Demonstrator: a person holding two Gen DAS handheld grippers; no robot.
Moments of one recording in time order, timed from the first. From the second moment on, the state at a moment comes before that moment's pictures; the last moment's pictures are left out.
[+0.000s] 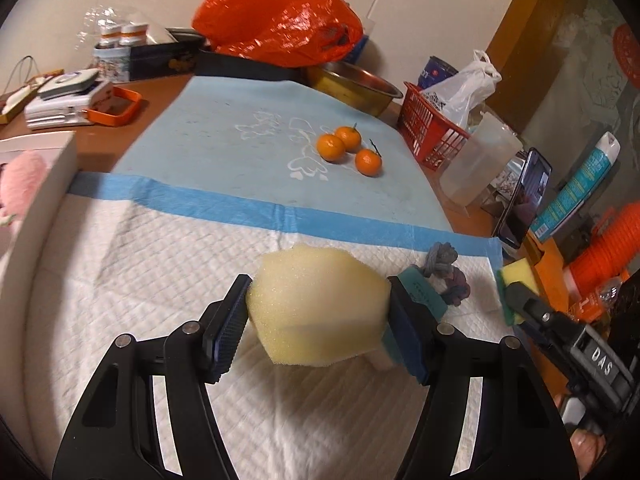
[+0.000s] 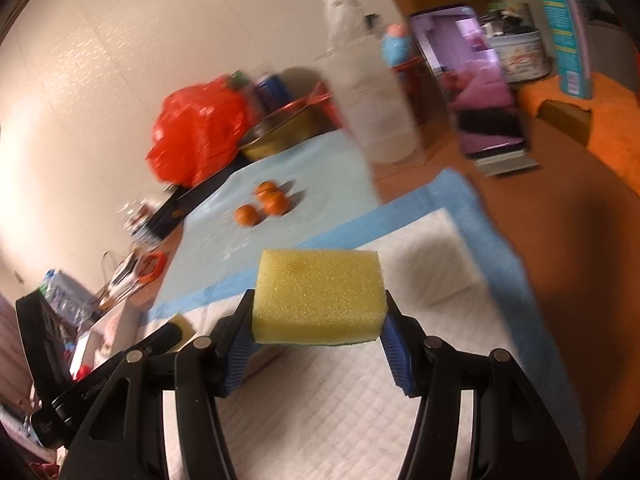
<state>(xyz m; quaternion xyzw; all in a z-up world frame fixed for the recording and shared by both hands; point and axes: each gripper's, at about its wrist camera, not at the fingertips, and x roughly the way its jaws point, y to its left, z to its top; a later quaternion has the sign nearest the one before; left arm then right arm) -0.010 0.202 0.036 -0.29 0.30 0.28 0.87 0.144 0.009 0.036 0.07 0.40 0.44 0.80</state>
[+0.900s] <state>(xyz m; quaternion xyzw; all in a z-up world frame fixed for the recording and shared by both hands) -0.278 0.182 0.191 -0.17 0.14 0.46 0.86 -0.035 0.060 0.150 0.02 0.22 0.61 0.76</state>
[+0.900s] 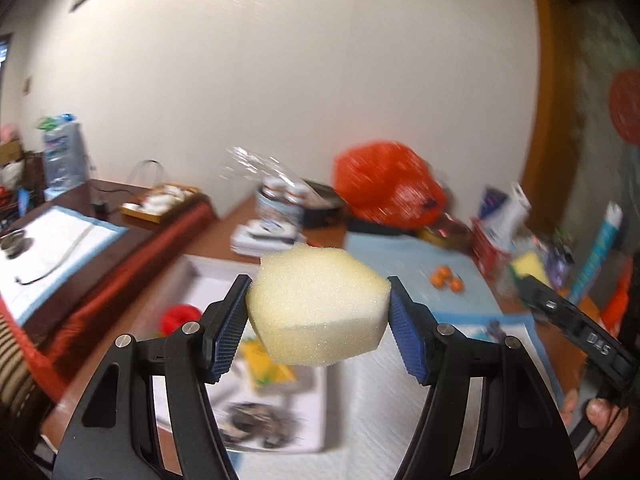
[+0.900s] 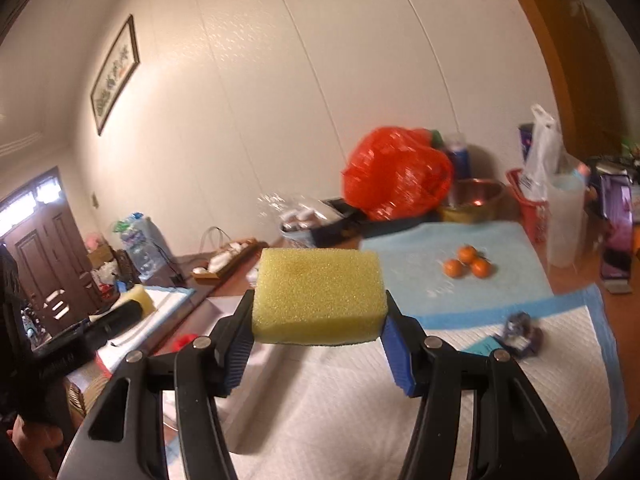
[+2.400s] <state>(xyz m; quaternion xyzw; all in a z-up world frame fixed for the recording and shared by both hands) -0.355 0.237 0.171 -0.18 0.16 0.49 0.83 -0.099 0.110 0.169 0.02 0.20 0.64 0.74</state>
